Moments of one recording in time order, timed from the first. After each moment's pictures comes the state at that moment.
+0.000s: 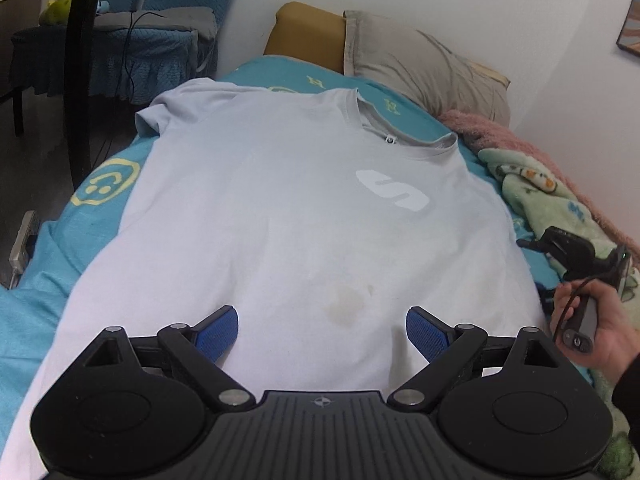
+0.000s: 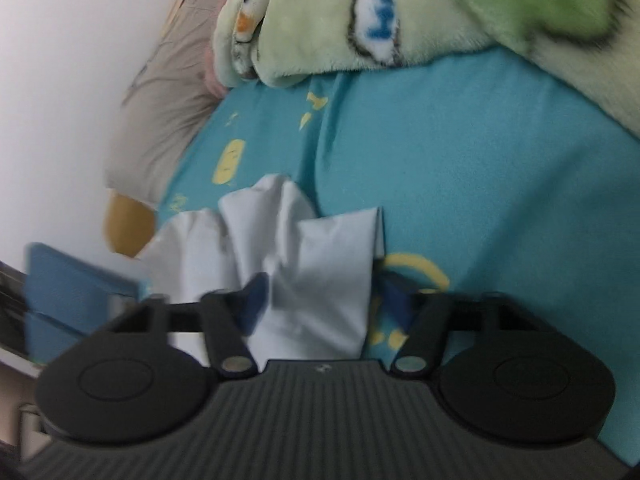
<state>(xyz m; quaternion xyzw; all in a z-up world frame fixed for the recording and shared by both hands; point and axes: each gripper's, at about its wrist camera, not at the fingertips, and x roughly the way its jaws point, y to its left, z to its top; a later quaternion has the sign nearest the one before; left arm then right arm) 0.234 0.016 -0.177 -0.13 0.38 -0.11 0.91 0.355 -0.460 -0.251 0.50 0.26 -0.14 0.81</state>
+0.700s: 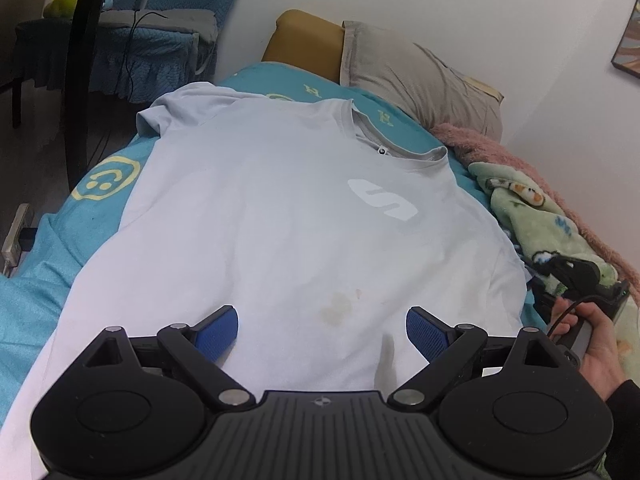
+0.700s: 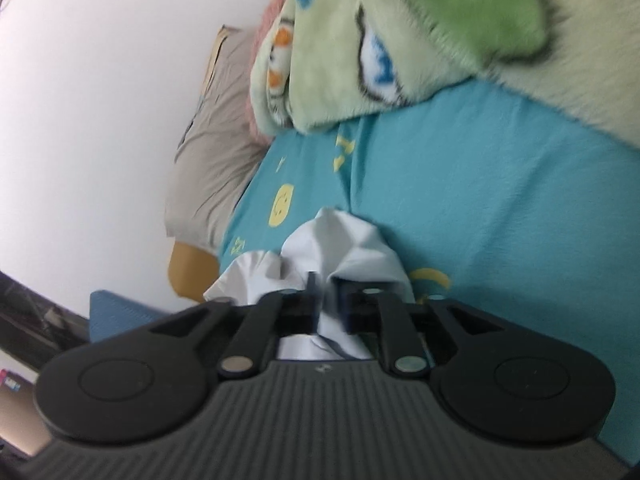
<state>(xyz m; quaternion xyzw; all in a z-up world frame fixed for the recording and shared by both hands) 0.221 0.021 -0.169 -0.16 0.37 -0.12 0.91 0.323 -0.476 -0.259 0.57 0.16 -0.08 0.80</state>
